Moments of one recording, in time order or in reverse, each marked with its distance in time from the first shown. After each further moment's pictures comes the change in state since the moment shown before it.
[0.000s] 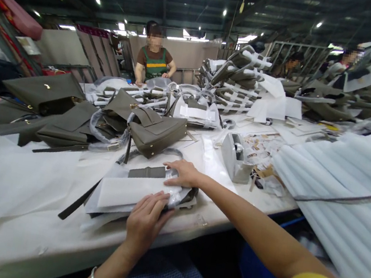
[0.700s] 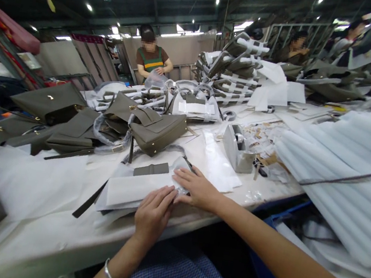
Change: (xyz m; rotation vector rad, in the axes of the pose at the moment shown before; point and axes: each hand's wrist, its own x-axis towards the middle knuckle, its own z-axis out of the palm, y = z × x) left_hand -0.003 -0.002 0.001 0.062 -0.039 0.033; right_hand -0.081 -0.023 0.029 -0.164 0.107 -0.122
